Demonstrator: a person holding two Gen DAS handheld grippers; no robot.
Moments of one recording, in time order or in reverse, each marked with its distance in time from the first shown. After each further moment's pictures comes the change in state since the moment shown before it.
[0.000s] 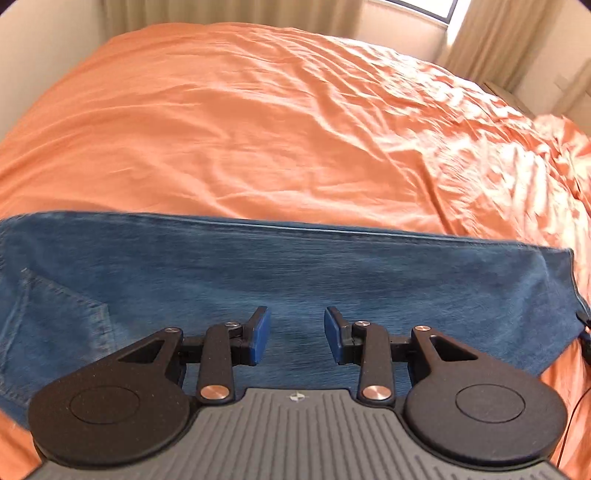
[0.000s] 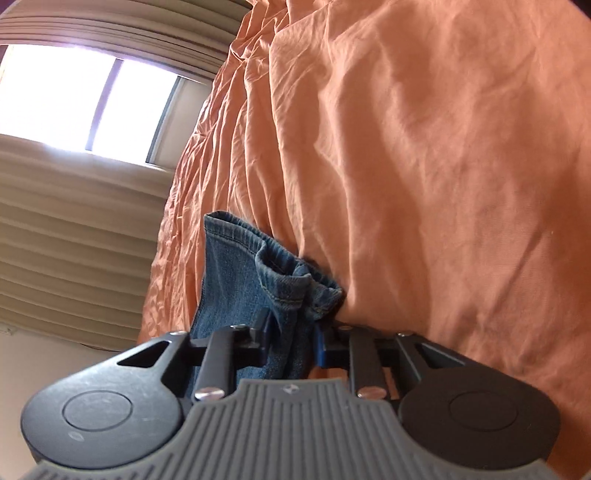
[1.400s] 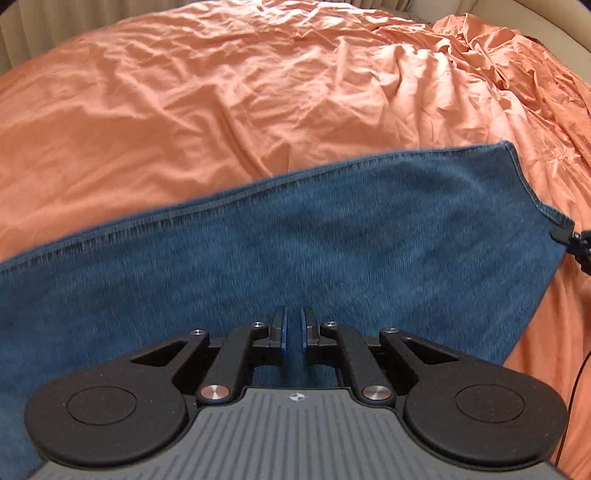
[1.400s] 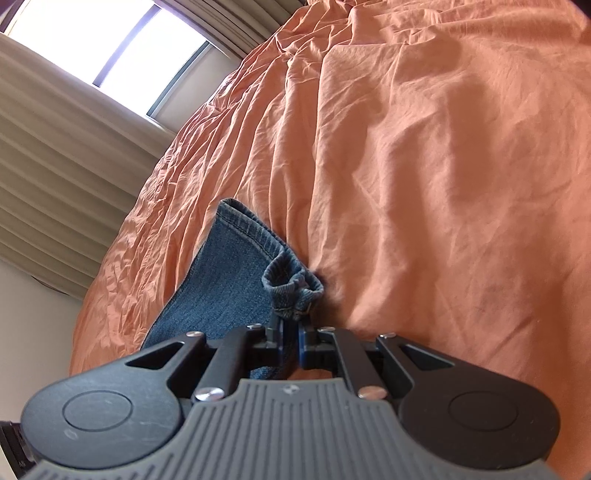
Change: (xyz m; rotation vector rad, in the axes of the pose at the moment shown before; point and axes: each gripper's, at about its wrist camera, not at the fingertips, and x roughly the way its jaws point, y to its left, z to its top) left arm 0.099 -0.174 -0.031 0.277 0.093 -0.138; right arm 0.018 0.054 0.006 -0.278 0.031 -0.160
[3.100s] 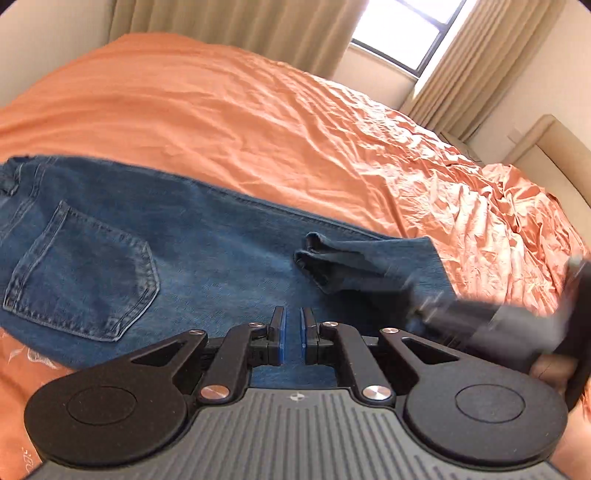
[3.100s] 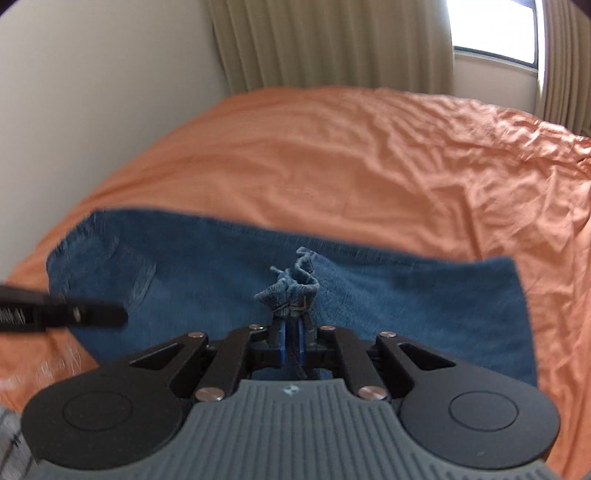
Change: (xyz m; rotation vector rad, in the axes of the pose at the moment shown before) left arm -0.204 0.212 -0.142 -0.386 -0.263 -0.060; right arm 0.032 0.368 -0.347 -1.007 0.267 0.114
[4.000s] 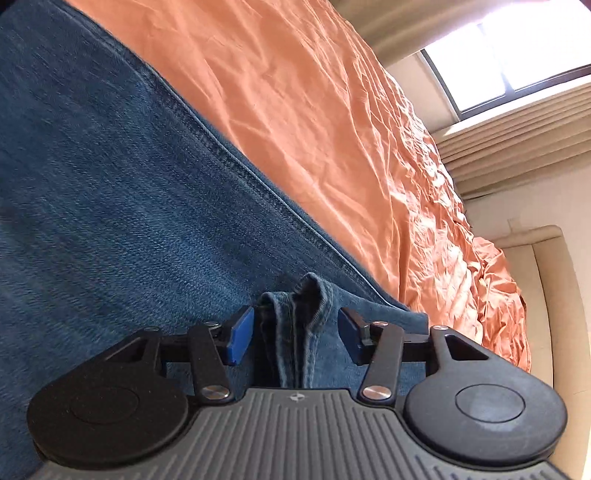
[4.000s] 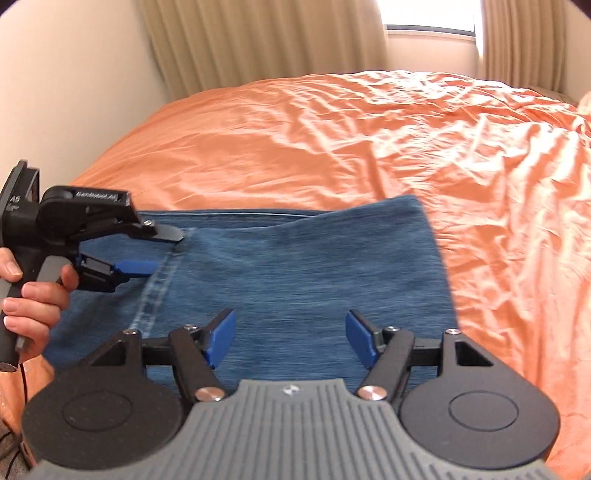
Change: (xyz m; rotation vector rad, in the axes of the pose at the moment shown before) left arm 0.159 0.043 0.042 -0.441 0.108 -0.224; right arm -0.045 -0.114 -0.037 0.207 -0.097 -0.131
